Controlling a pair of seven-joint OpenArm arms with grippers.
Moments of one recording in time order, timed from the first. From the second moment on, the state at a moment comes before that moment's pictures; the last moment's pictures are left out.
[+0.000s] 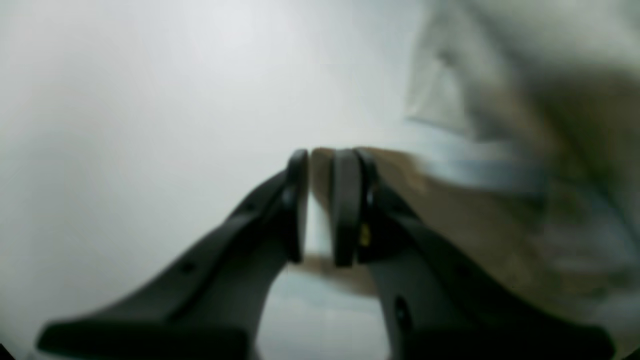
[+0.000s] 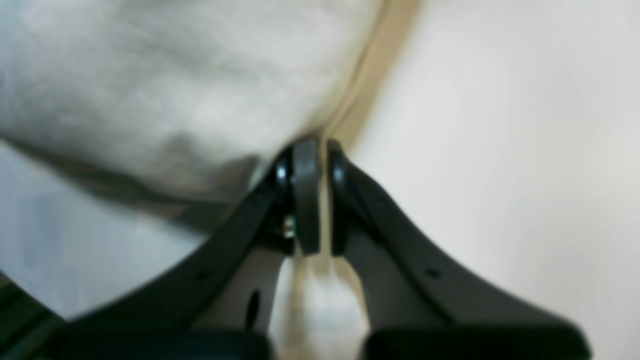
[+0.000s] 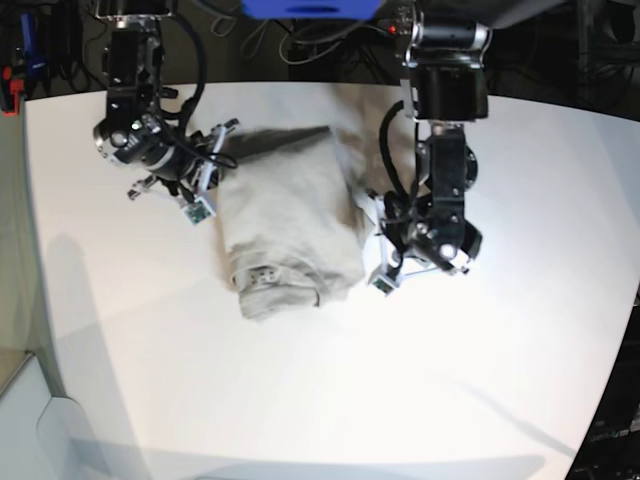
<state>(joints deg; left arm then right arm) -14.0 7.0 -2.5 75.6 17.0 -39.5 65.8 -11.0 1.8 7.0 98.3 -2.2 38.8 -50.3</state>
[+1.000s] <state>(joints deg) -15.4 8.1 0.9 65.9 1.2 -39.4 50.5 -12.0 3.6 3.7 98.6 -2.0 38.8 -49.9</state>
